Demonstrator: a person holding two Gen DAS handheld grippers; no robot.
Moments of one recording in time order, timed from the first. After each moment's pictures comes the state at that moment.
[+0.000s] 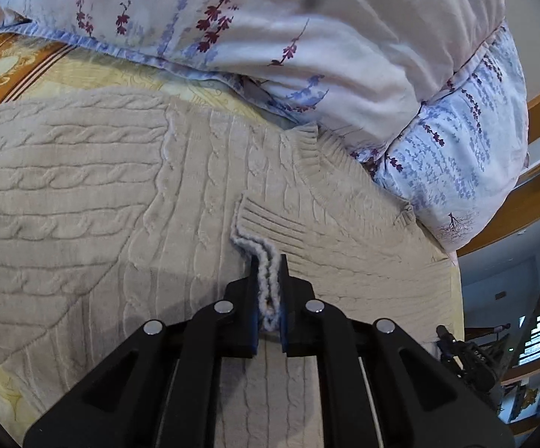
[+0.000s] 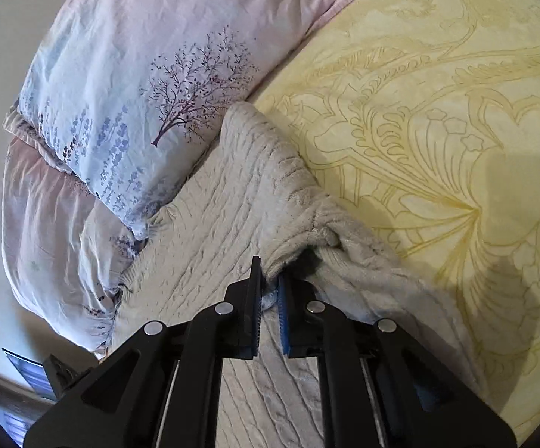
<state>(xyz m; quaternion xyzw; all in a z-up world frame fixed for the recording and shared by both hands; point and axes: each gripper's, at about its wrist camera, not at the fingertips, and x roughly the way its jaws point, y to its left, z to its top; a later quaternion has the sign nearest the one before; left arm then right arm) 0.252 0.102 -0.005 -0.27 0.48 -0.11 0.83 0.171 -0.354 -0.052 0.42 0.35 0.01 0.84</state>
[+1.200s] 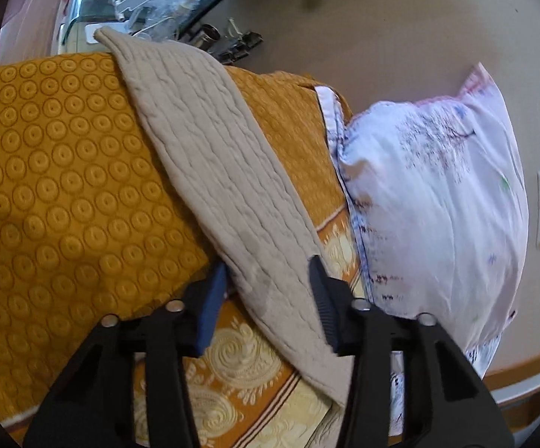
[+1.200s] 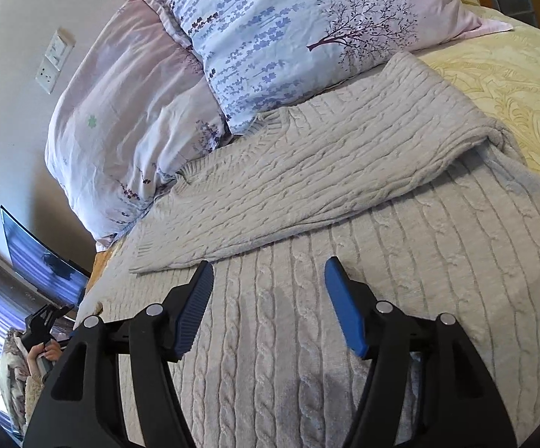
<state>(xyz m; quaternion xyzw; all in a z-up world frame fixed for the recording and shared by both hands) 0.089 0.405 -0.016 -0.56 0.28 0.15 0.76 0.131 -0.262 -0.036 0.27 0.34 0.17 0.88</state>
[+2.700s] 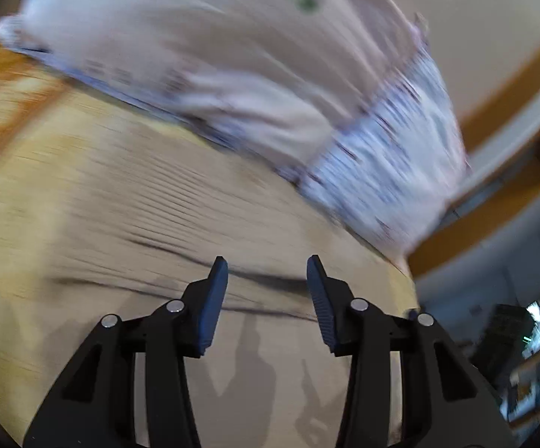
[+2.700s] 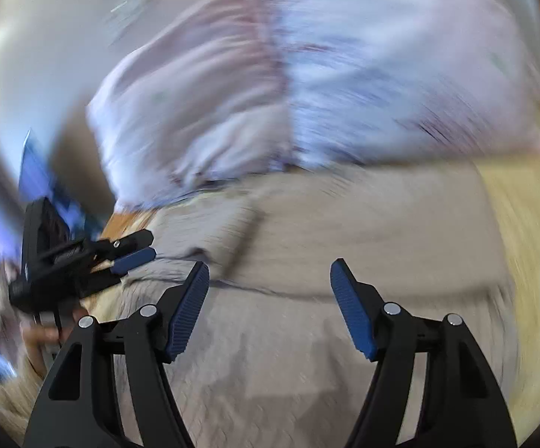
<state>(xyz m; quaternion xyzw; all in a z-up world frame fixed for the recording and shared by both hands) 0.168 0.108 0.040 -0.31 0.39 -0.14 0.86 0.135 -0.201 0.055 0.07 0.30 0.27 0.91</state>
